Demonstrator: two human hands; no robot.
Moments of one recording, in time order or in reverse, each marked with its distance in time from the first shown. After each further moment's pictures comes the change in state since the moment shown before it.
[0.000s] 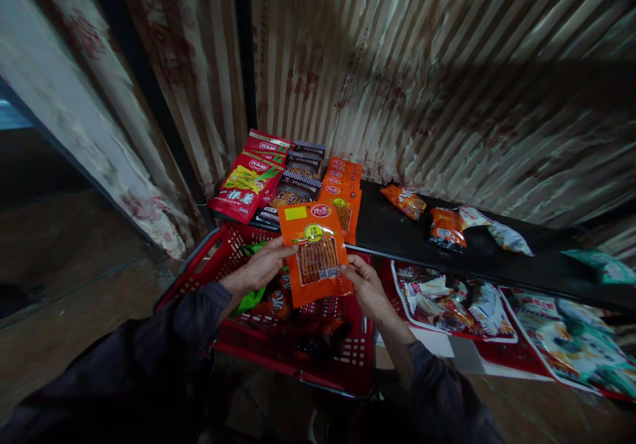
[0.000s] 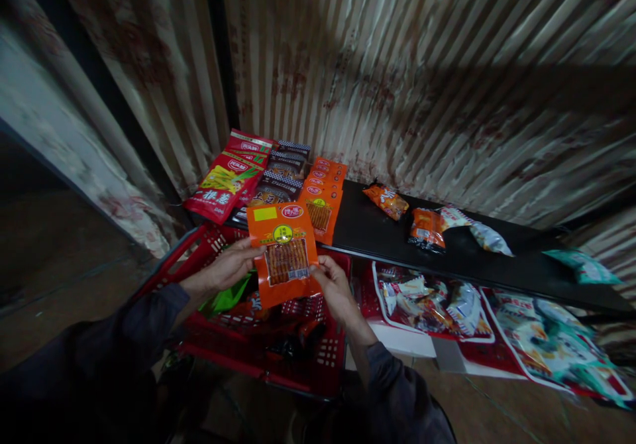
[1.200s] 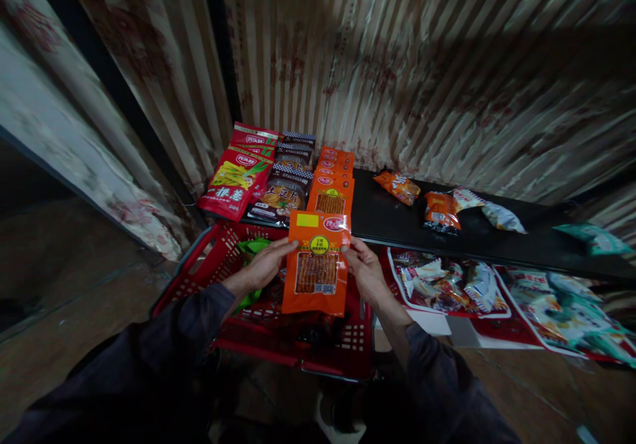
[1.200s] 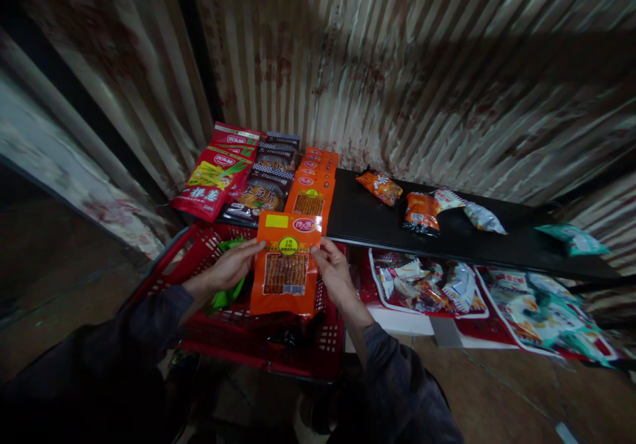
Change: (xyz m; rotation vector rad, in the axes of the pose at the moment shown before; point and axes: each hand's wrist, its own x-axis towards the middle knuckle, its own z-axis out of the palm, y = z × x) left_hand 0.004 -0.012 0.002 0.056 -0.051 -0.044; right_hand 0.005 -0.011 0.006 0.089 0.134 -0.007
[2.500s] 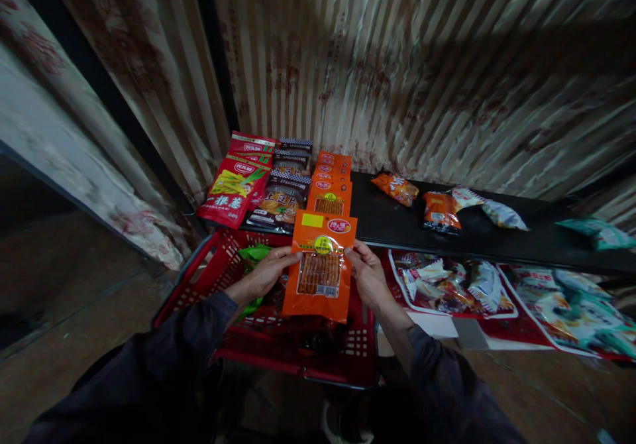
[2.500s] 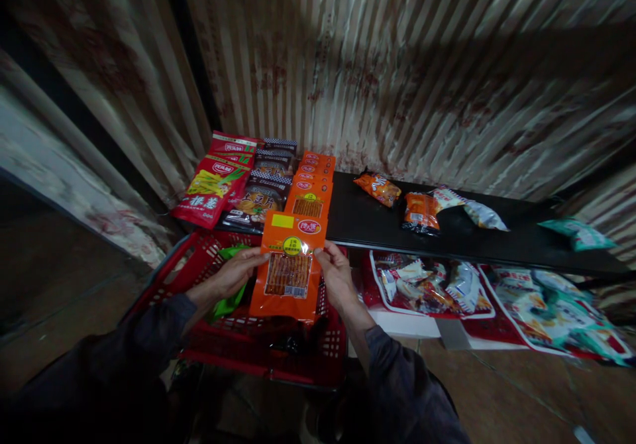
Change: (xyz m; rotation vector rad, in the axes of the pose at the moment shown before) left_hand 0.001 -0.005 -0.003 0.162 -0.046 -0.053; right_hand 0.001 0.000 0.004 0.077 0.105 0.002
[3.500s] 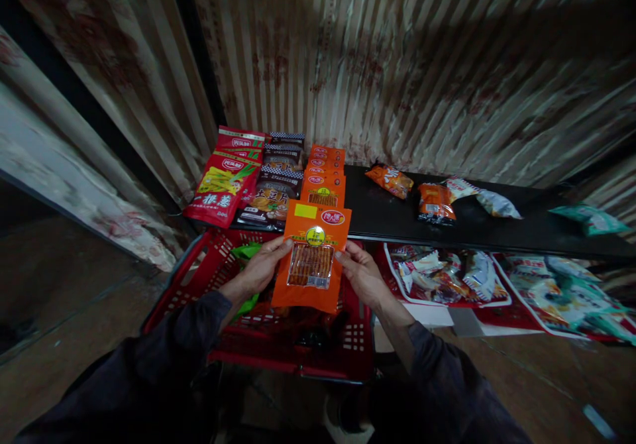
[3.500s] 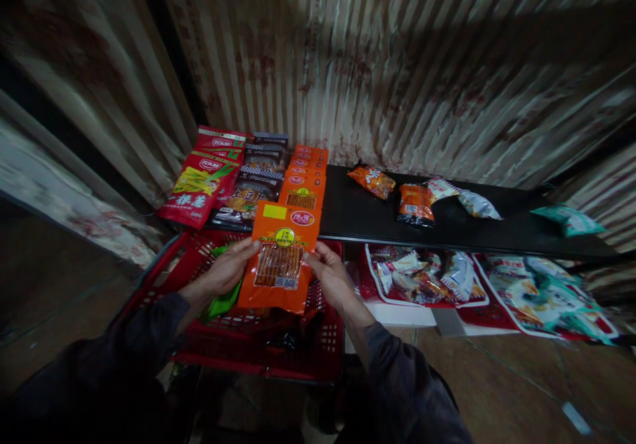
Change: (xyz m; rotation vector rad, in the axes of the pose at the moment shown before) left_hand 0.006 0.006 0.012 -0.107 0.083 0.074; right_hand -0.002 -0.002 -0.008 0.062 -0.222 0.050
